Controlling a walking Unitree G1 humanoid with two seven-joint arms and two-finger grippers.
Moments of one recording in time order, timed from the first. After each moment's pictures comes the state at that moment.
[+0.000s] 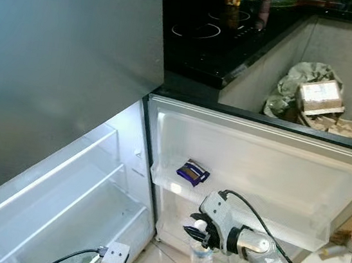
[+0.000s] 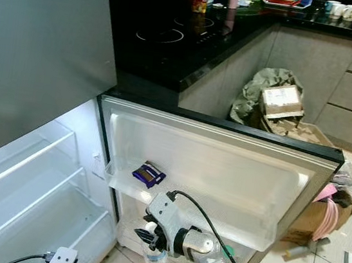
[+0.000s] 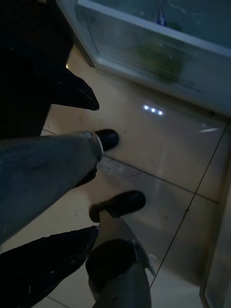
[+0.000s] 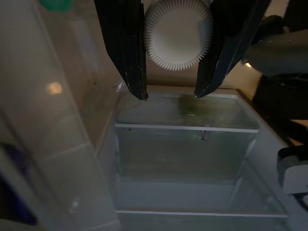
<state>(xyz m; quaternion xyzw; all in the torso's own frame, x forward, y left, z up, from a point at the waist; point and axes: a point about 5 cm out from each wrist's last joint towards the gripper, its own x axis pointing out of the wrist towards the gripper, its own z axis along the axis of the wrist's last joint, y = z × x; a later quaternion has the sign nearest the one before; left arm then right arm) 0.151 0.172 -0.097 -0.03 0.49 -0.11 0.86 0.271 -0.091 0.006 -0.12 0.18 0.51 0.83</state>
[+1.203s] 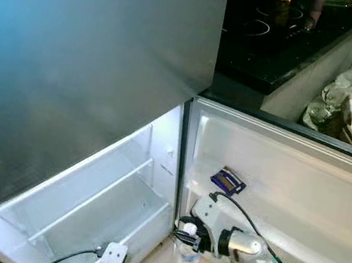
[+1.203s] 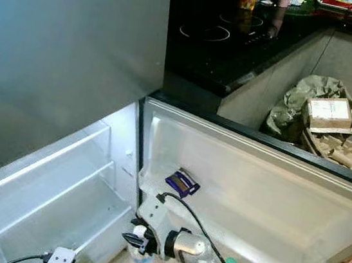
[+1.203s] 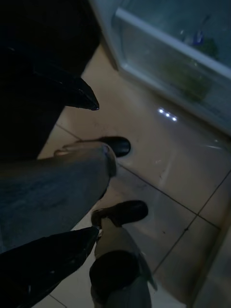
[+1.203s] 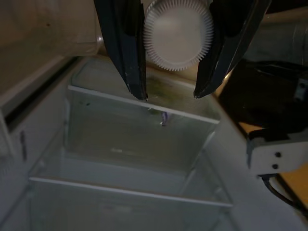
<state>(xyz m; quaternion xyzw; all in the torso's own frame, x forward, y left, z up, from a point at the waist) 0.146 0.172 -0.099 -0.03 0.50 -0.11 0.86 0.267 -0.080 0.008 -0.11 0.17 0.53 0.83</state>
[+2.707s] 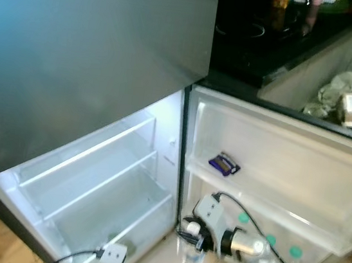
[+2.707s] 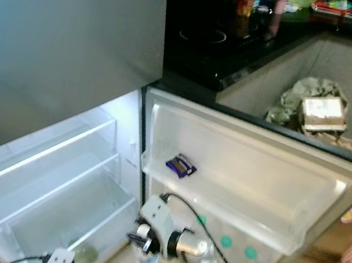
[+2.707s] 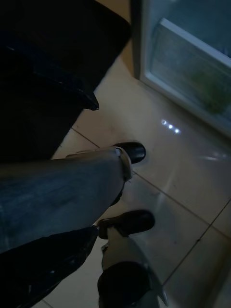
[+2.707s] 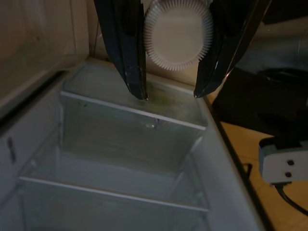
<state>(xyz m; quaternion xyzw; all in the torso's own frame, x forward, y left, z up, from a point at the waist) 0.146 0.174 -0.099 -0.02 0.50 -0.09 0.86 0.267 -0.084 0.006 -0.11 0.17 0.52 0.83</state>
